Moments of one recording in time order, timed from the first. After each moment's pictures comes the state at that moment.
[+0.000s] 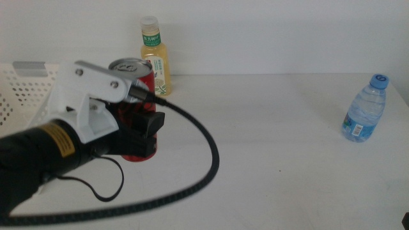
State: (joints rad) left arm -0.52 1.11 -0.61 0.09 -0.06 -0.14; right arm 0.10 -0.01 0.03 0.03 0.25 0.00
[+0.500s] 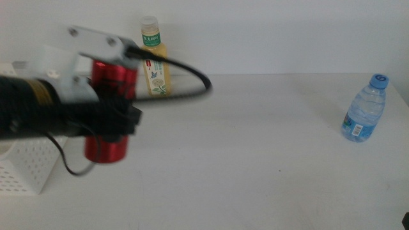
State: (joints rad) left arm -0.50 1.10 -0.92 0.09 0.58 -0.13; right arm 0.10 -0.01 0.03 0.03 0.25 0.00
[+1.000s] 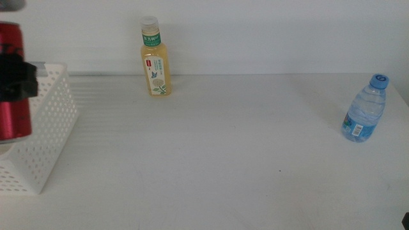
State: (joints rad) left arm -0.09 1.10 -1.14 0.07 0.93 -0.12; right arm 0.10 -0.01 0.03 0.03 0.25 0.00
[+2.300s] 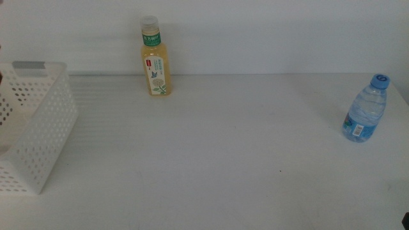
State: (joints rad) left arm 0.29 1.68 -1.68 -0.08 1.26 0.28; right arm 0.10 -0.01 0.03 0.03 0.25 0.00
